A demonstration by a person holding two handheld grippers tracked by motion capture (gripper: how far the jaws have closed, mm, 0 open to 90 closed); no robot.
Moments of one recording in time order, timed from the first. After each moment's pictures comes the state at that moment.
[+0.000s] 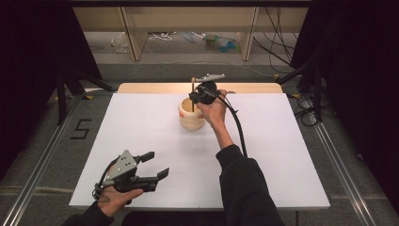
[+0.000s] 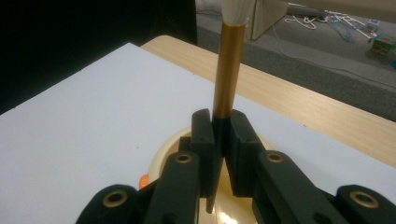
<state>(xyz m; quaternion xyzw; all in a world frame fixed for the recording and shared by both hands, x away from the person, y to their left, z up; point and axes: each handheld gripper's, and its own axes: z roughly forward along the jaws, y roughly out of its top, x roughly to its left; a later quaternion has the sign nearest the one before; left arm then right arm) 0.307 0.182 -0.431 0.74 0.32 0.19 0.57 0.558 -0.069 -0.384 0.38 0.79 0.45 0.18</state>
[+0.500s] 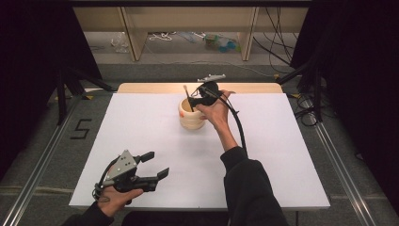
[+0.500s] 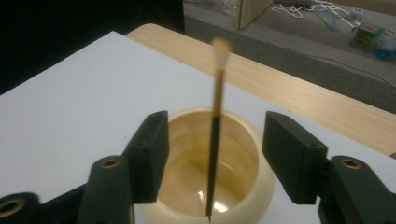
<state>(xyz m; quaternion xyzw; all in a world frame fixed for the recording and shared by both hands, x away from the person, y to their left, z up) 0.307 0.182 -0.431 0.74 0.32 0.18 0.57 0.552 -0.074 -0.381 0.41 0.78 0.43 0.19</state>
